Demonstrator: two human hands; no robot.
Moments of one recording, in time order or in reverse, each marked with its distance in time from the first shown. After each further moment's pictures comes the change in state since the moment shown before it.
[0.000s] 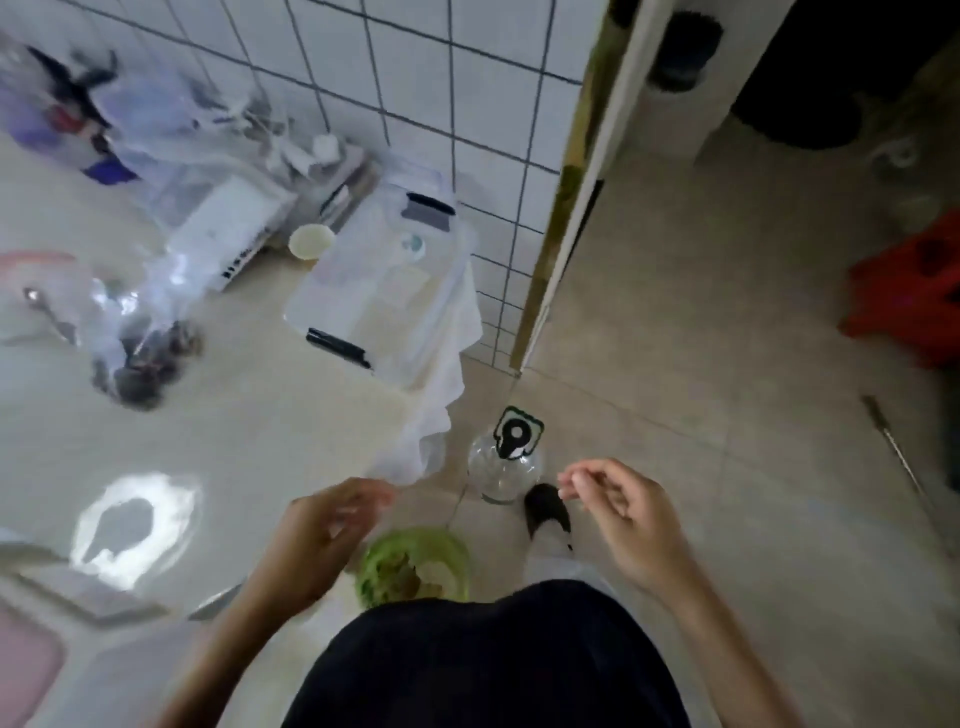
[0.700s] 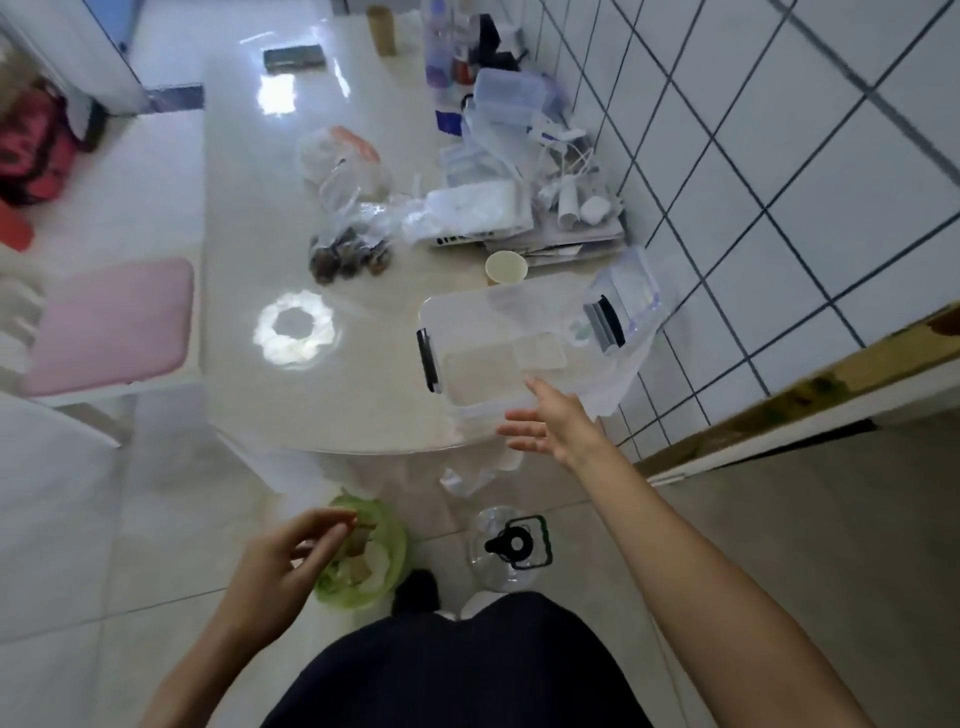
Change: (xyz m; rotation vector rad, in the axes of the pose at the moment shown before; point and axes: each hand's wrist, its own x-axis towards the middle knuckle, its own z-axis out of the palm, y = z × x) left_hand 0.003 0.091 0.134 -0.261 0.895 -0.560; right_hand 0.328 -0.091 0.092 -0.068 -0.797 0.434
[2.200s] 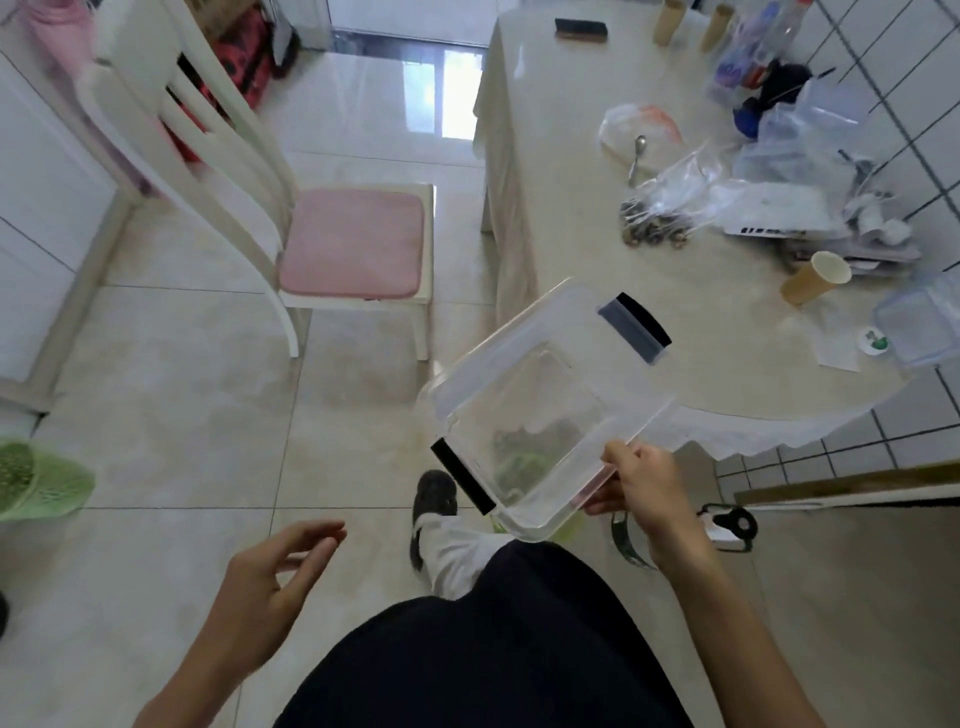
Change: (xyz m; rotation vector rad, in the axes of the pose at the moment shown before) left_hand -0.191 -0.293 -0.389 -0.067 0.163 -0.165; right_hand -0.183 0.182 0.424 -0.332 0.060 -0.270
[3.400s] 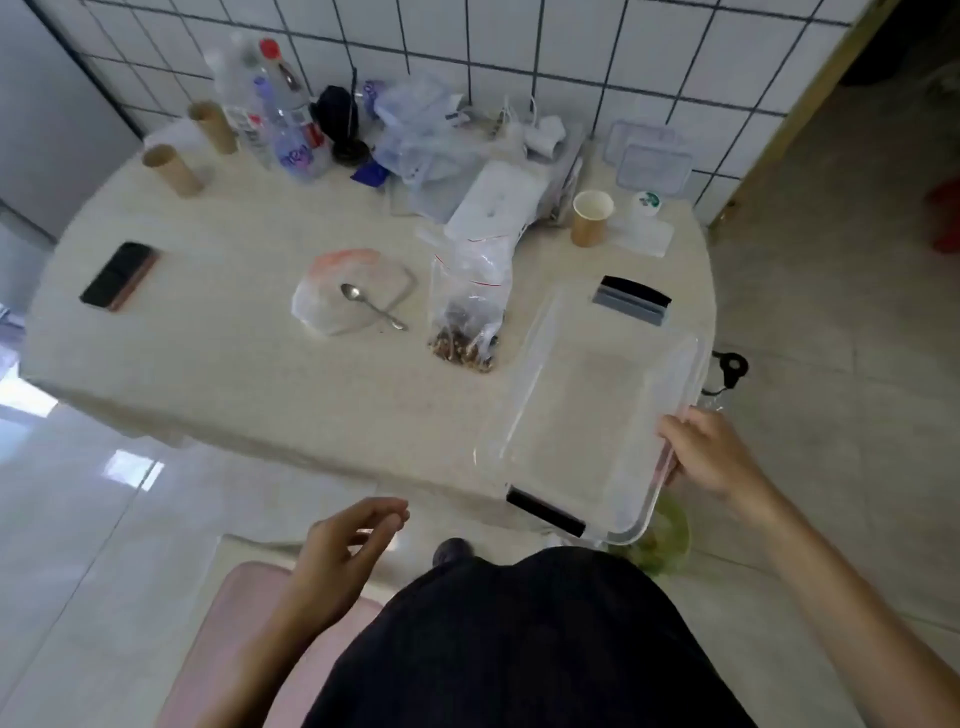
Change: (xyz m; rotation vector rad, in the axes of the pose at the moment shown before) left_hand 0.665 0.298 0.053 0.426 -1.105 0.582; right_hand 0.213 -0.163 0.021 0.374 0.902 0.368
